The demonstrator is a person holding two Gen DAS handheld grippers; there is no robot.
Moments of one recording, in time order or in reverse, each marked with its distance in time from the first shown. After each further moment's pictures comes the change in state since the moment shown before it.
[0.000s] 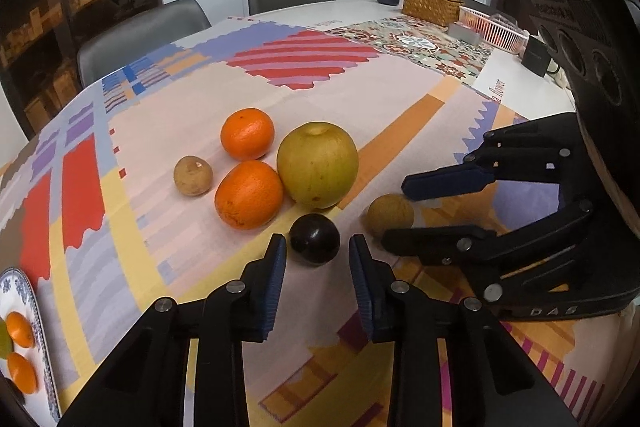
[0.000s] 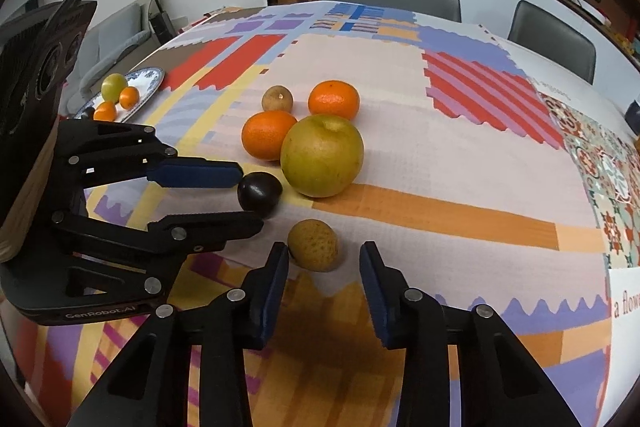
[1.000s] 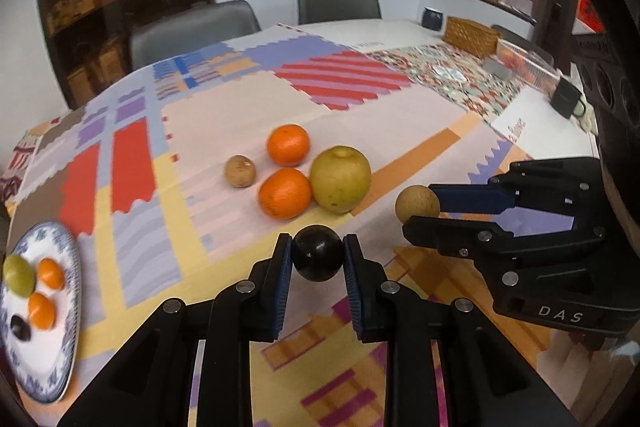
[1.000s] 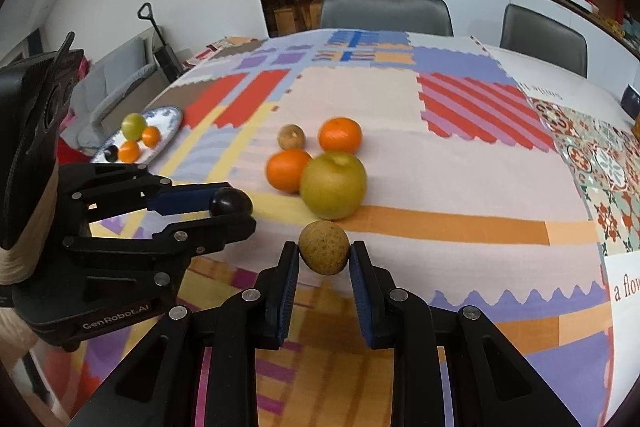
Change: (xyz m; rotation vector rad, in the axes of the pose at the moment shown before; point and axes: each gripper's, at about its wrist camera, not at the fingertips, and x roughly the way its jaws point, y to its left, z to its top) left arm -0.051 -0.003 0.000 -0.161 -0.033 0.119; right arm -0.037 0.002 0.003 0.072 -0.092 0.046
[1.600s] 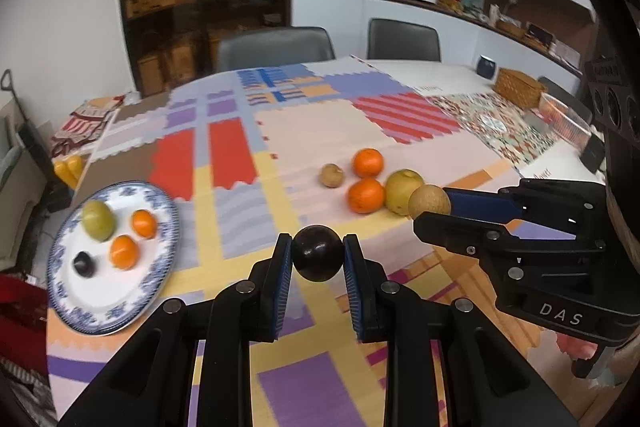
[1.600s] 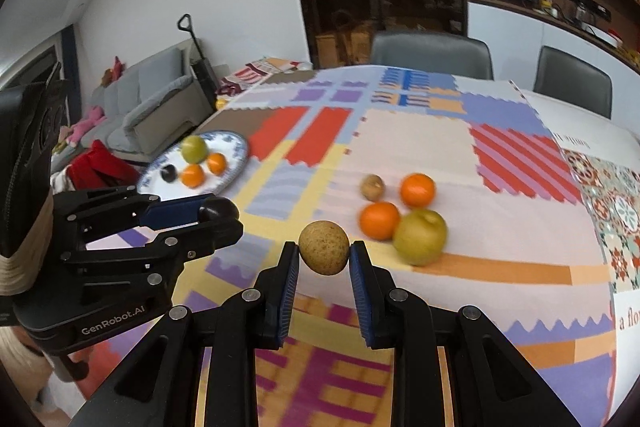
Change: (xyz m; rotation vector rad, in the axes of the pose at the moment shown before) left arm -0.084 0.039 -0.027 -0.173 -0.098 0.161; right arm -0.028 0.066 0.024 -0.078 -0.089 0.087
